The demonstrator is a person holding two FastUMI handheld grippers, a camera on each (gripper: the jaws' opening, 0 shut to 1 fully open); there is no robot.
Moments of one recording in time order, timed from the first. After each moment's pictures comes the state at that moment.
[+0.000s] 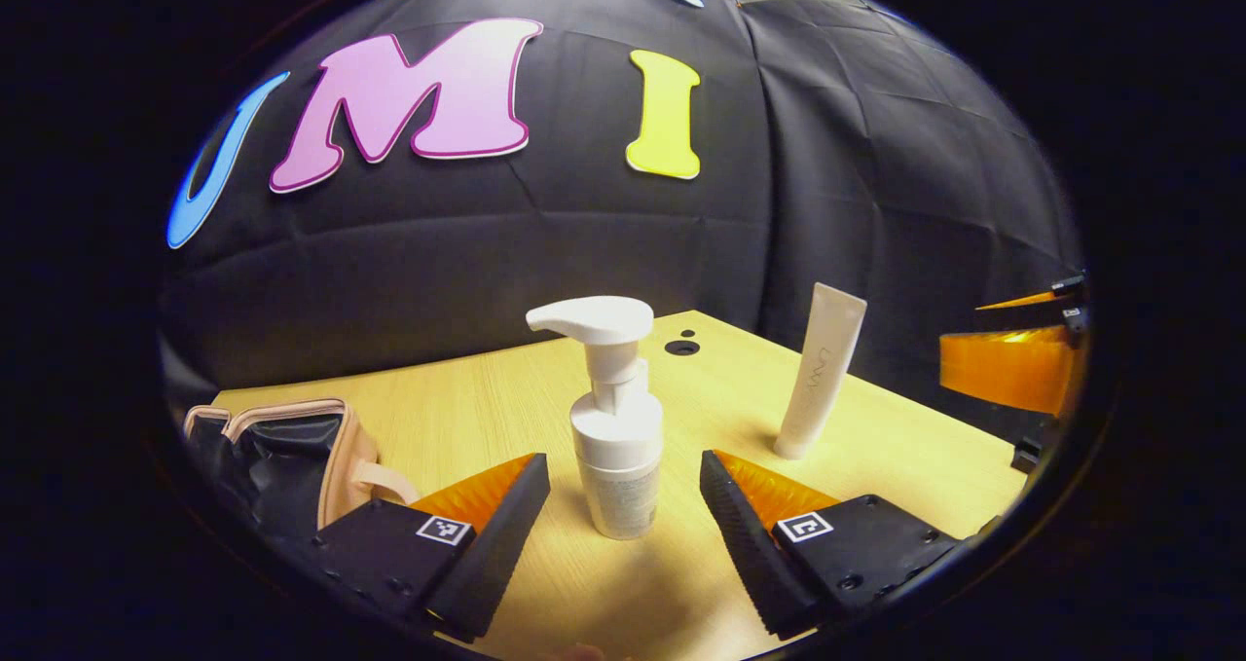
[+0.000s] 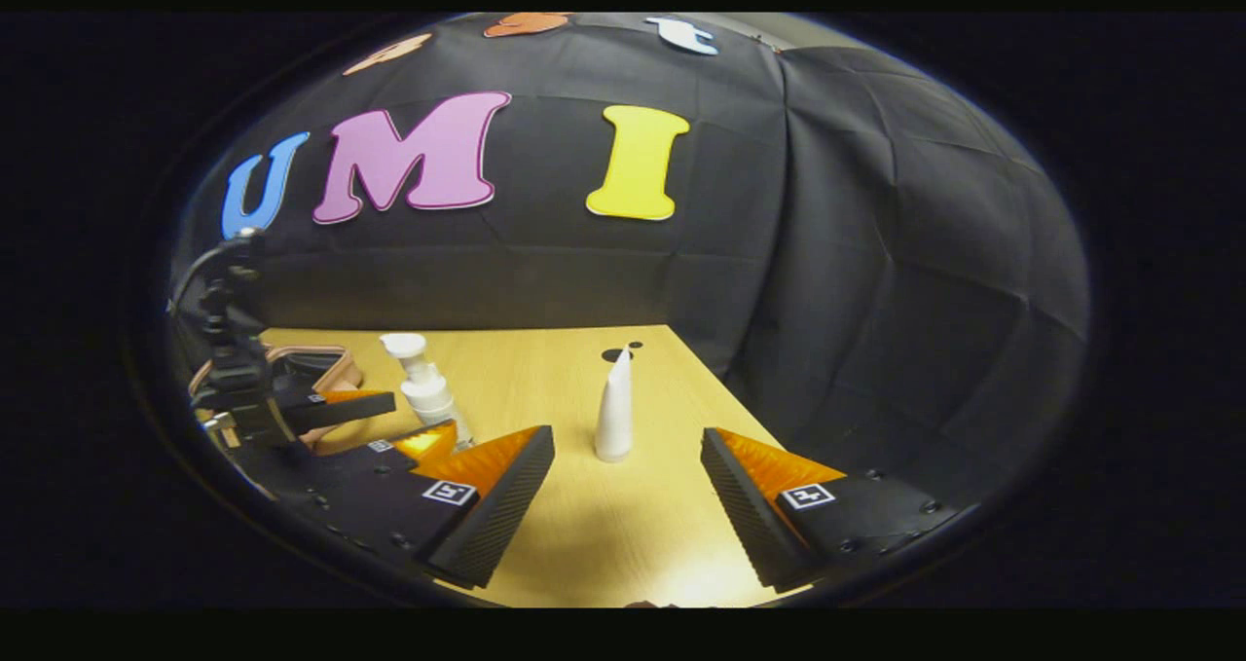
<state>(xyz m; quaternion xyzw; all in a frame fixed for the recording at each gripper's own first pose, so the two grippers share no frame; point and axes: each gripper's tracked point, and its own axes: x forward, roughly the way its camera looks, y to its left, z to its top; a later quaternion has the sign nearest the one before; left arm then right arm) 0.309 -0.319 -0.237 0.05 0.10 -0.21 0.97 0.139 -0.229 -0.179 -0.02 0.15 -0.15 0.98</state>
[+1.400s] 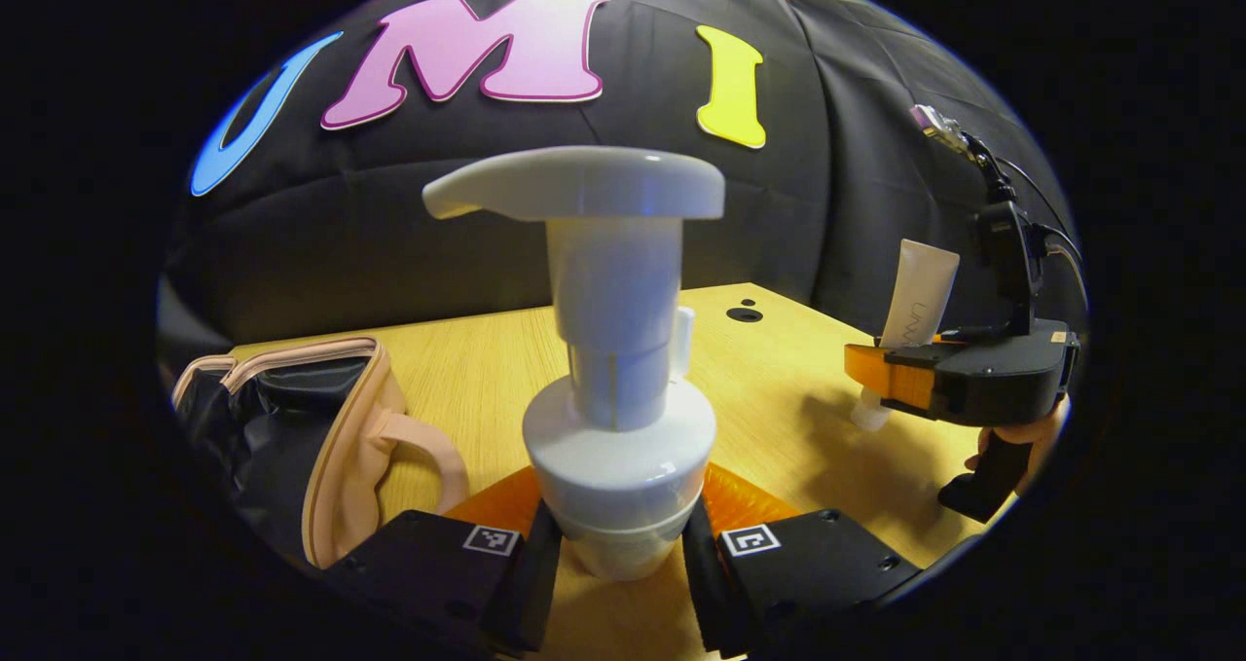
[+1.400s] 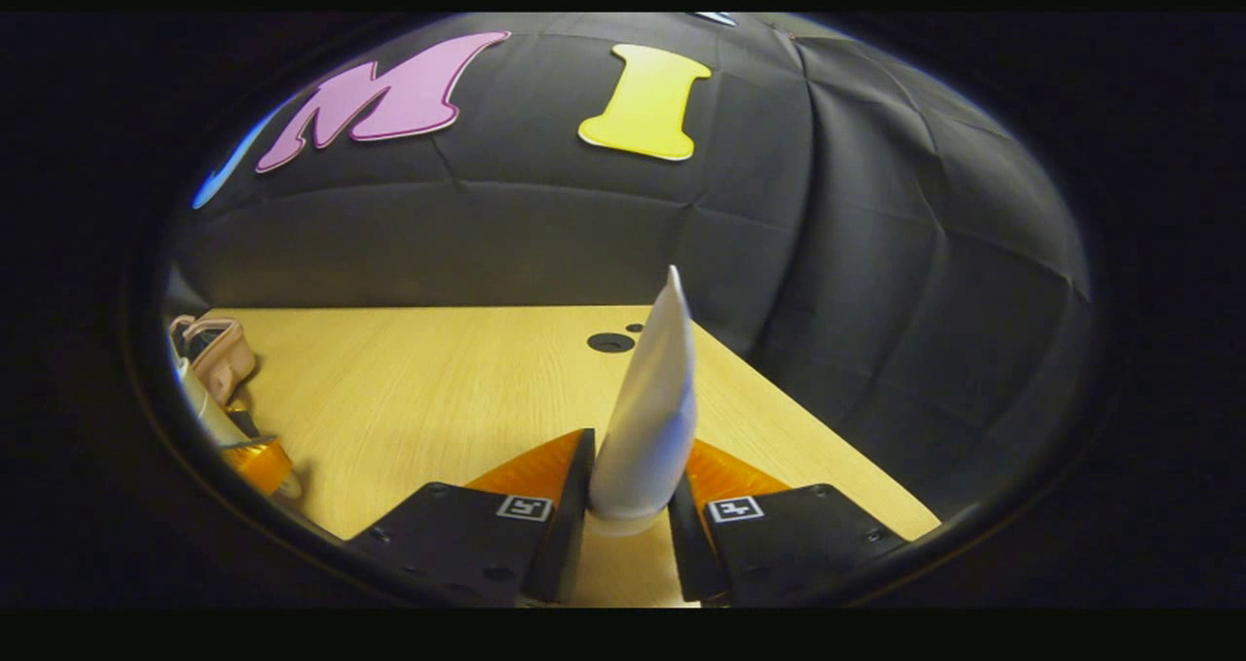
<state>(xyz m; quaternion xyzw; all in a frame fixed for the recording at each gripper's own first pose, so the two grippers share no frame) 0.323 -0.267 -0.278 0.03 0.14 -0.17 0.98 0.281 -0.259 -0.275 -0.04 0.16 -0.18 0.97</state>
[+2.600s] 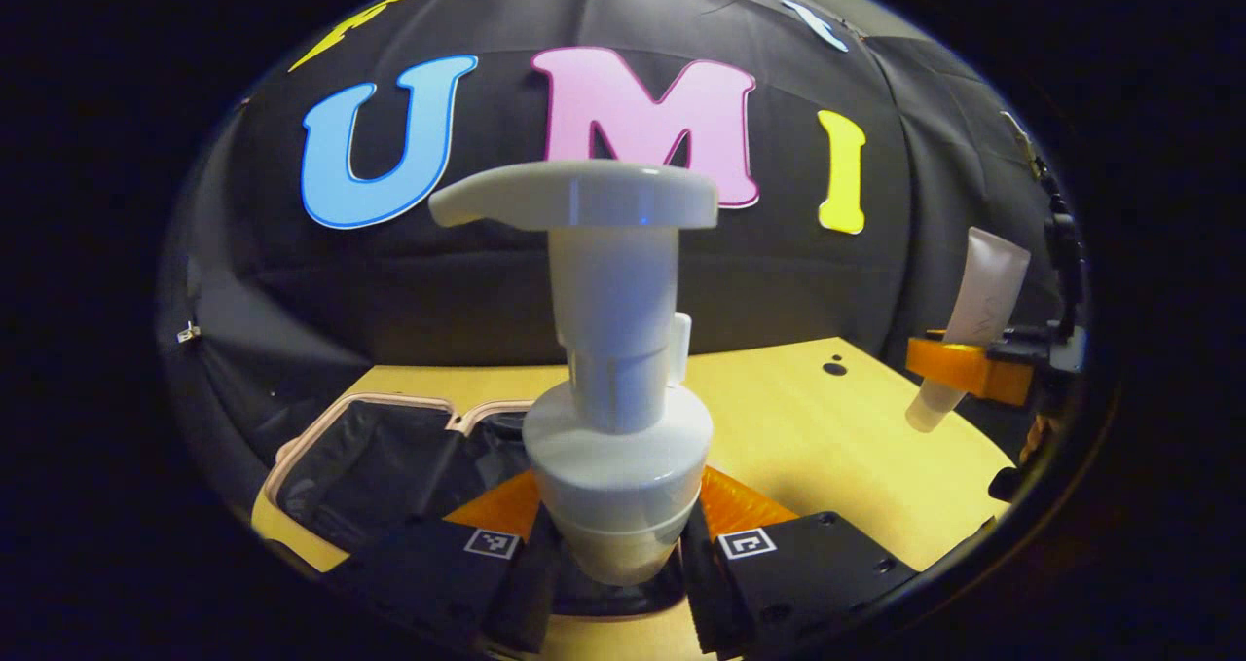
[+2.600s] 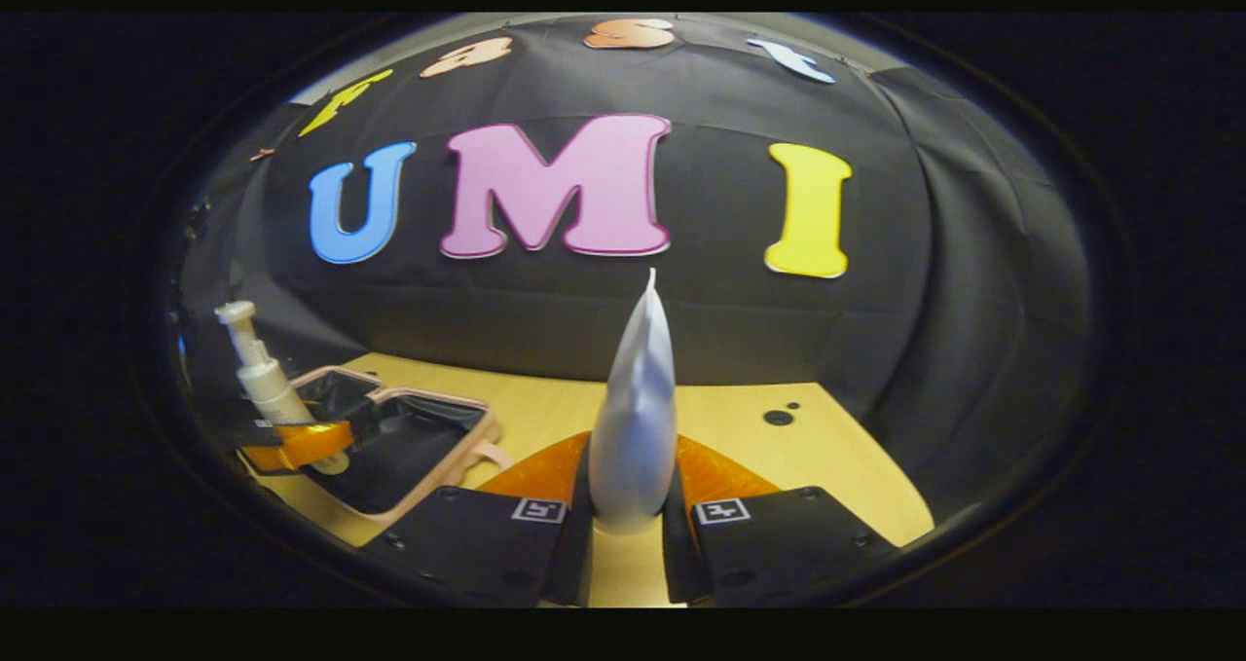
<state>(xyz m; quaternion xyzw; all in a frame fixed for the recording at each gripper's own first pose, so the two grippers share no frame) 0.249 -0.036 -0.171 0.01 0.15 -0.04 0.99 0.225 -0.028 -0.118 -0.01 0.10 0.03 0.99</state>
